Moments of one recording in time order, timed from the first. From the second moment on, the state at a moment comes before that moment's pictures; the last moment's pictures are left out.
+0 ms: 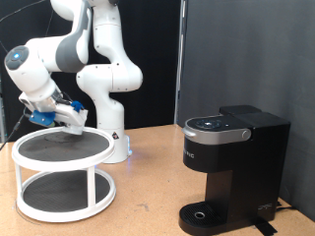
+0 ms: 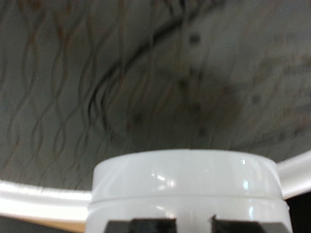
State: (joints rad) arm -0.12 -0.35 -0.70 -2.56 -0.12 1.64 1.06
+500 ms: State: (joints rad) arm -0.18 -0.45 -0.72 -2.47 -0.06 1.48 1.08
